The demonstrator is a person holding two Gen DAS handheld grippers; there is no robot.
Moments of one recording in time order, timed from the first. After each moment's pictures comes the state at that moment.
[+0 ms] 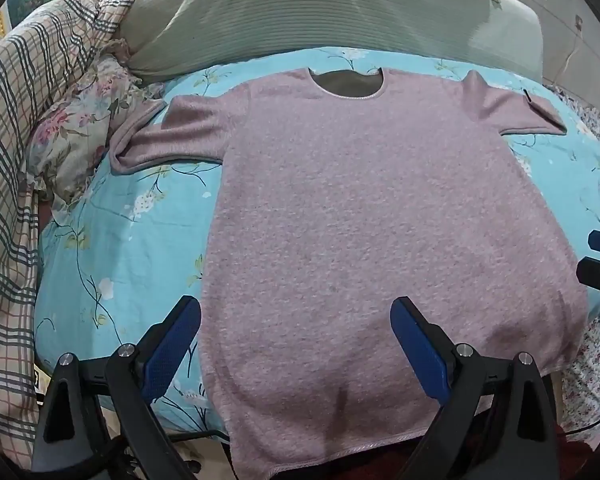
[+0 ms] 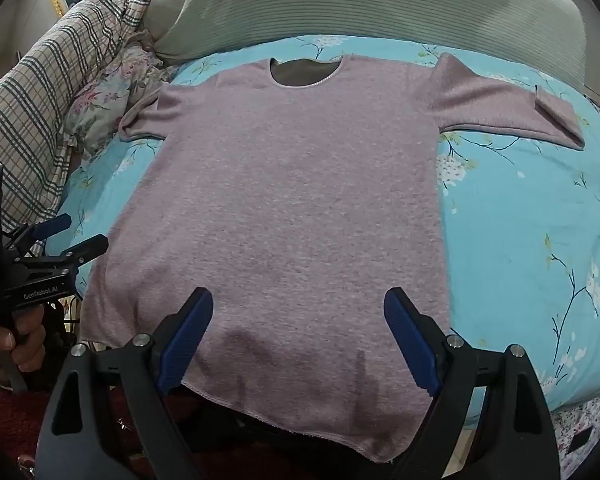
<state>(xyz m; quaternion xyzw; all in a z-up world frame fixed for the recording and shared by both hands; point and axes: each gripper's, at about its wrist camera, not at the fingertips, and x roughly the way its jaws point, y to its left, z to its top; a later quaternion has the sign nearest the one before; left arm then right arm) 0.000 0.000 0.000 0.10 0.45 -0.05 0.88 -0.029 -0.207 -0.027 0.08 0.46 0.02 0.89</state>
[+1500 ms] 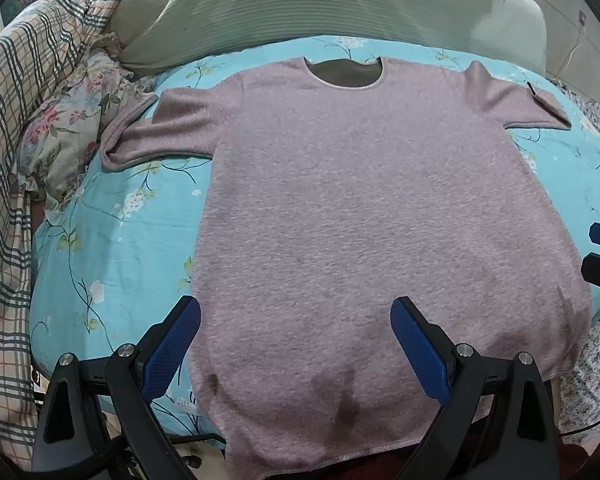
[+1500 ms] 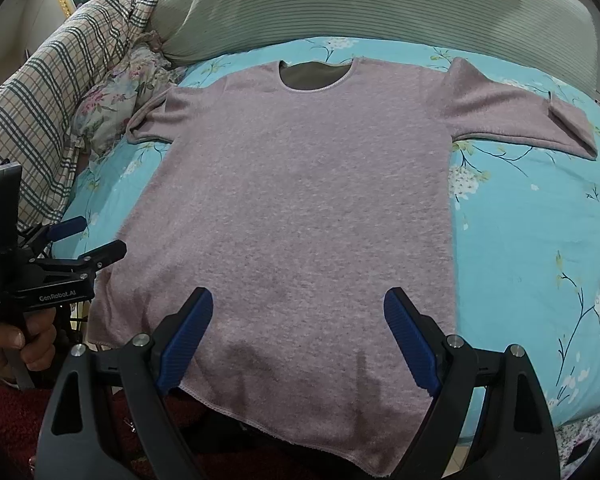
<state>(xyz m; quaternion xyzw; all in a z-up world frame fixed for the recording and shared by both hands) 0.012 -0.006 -0.008 0.10 0.45 -0.05 0.88 -0.019 -0.205 -0.024 0.08 0.46 0.03 0.89</state>
